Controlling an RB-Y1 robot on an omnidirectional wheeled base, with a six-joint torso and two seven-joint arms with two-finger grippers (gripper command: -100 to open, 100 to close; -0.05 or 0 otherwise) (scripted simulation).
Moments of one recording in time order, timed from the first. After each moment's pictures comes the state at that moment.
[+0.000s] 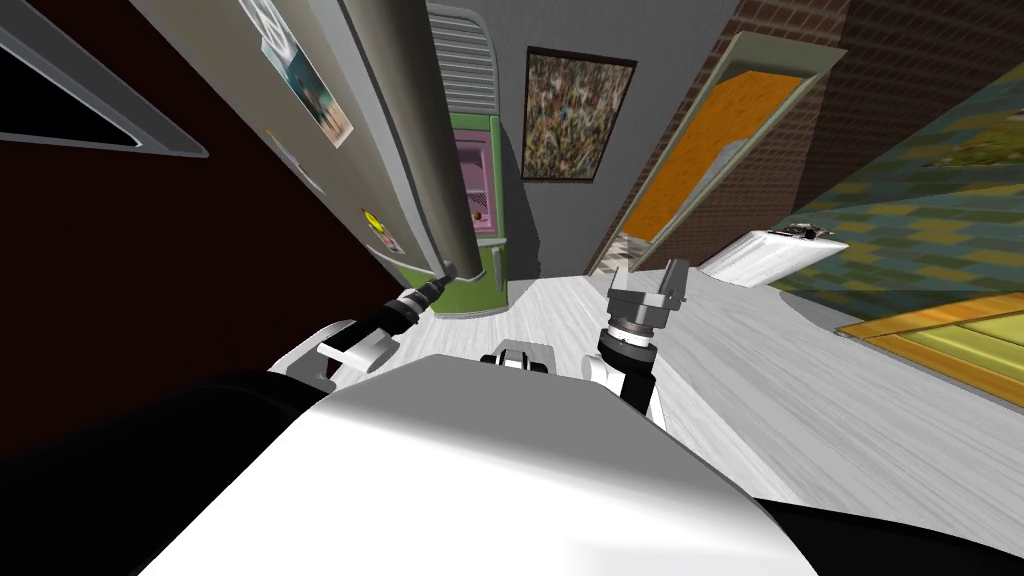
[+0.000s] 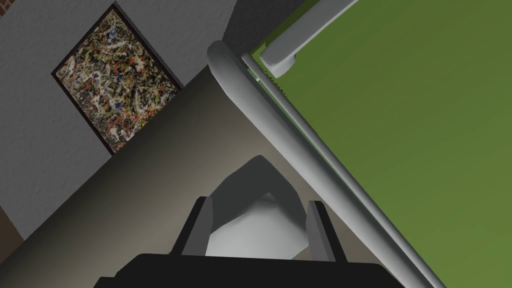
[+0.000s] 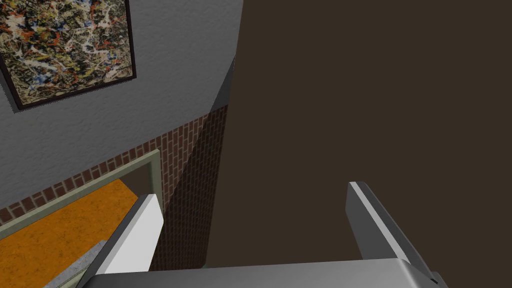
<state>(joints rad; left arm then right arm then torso) 0.64 0.76 0.21 -2.52 0.30 0.37 -0.21 0.47 0.01 0.02 -2.37 0.07 -0.54 -0.14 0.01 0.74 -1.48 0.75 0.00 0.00</state>
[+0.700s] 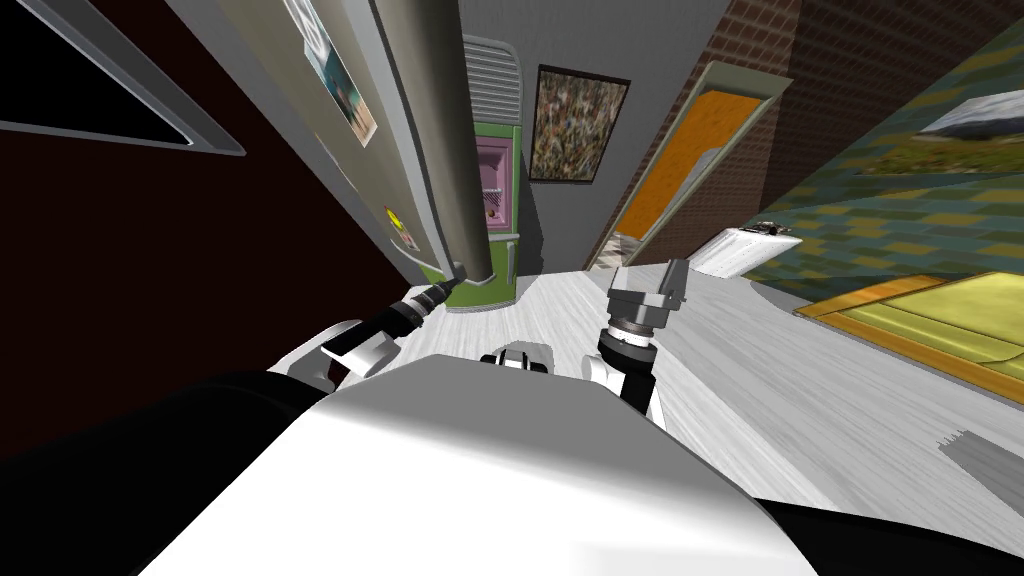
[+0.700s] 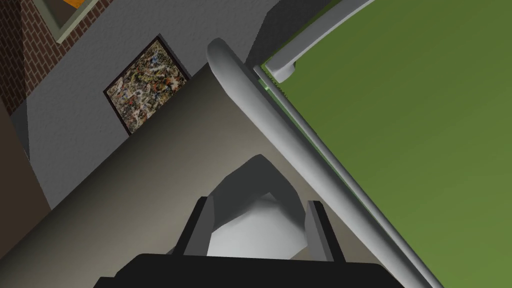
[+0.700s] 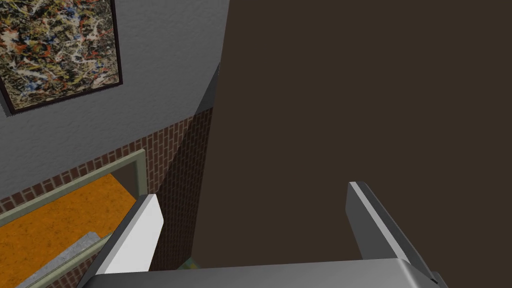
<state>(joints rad) 0.64 0.82 0.15 -2.55 0.33 0.33 -0.23 0.47 0.01 0.02 -2.37 0.07 -0.54 -0.14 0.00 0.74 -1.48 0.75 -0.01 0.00</state>
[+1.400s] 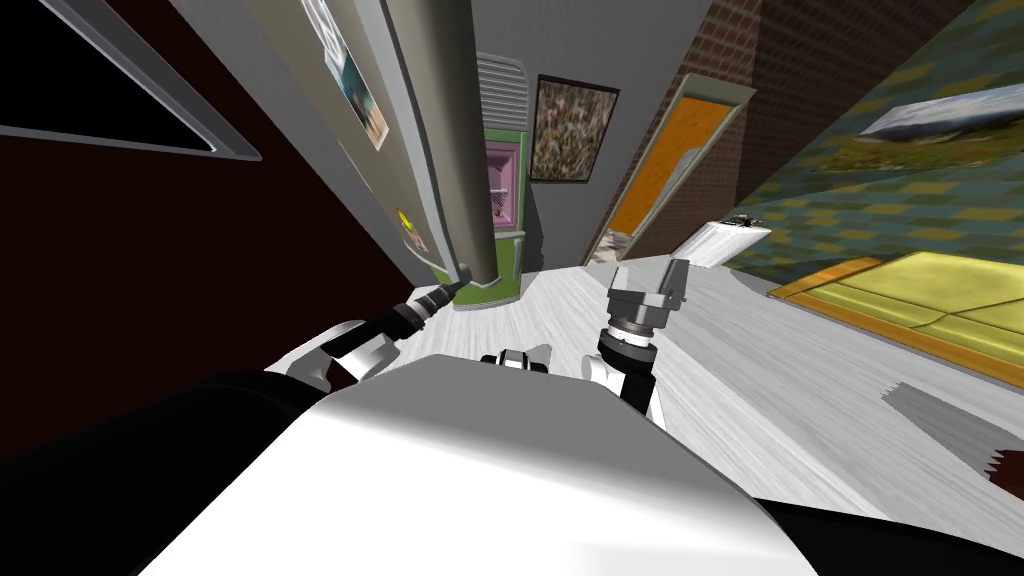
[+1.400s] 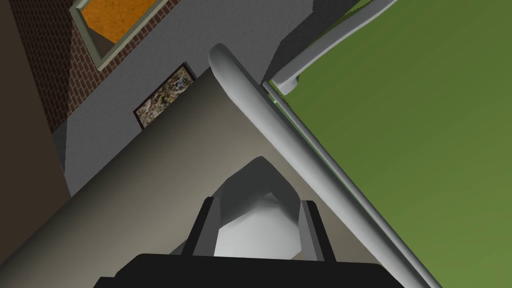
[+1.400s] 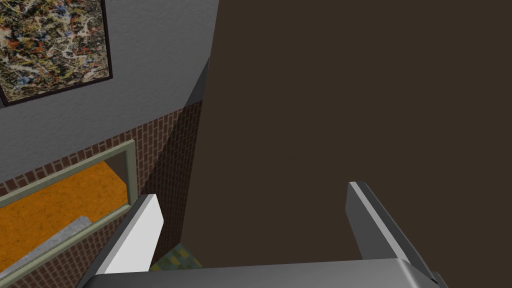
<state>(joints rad) 0.66 0.89 0.12 -2.56 0.36 0.27 -0.24 0.47 0.01 0.02 -2.37 0.07 -0.54 -0.14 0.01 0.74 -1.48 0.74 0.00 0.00</state>
